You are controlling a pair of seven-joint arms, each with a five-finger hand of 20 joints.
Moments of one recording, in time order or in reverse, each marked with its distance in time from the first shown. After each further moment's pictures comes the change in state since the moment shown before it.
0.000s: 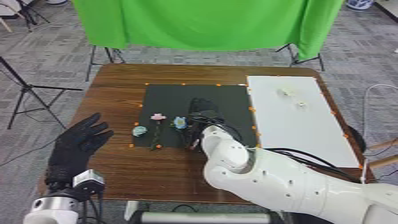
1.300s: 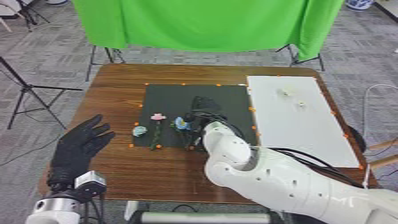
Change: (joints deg) left arm 0.3 -0.1 0.6 0.0 0.0 0.1 0.2; right arm -2.9 0.1 5.3 -2.0 -0.2 -5.4 0.8
